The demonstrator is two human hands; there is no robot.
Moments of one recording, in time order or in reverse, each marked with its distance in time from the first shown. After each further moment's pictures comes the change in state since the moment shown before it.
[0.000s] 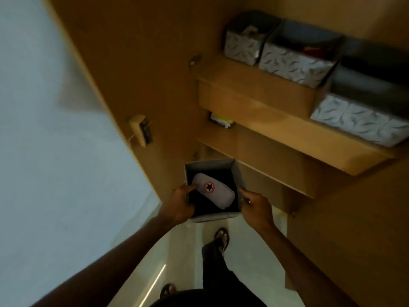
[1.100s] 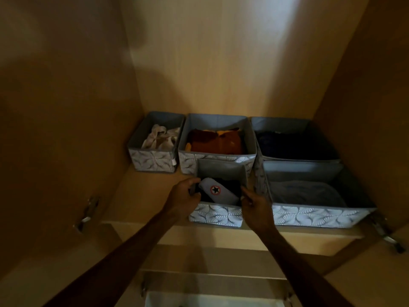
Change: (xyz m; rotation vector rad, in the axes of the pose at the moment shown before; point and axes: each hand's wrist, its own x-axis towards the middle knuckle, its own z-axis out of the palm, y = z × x) left_hand 0.454 0.275 -0.084 -0.269 -0.011 0.468; right_hand 0.333 -0.026 -0.236 0.270 0.666 0.056
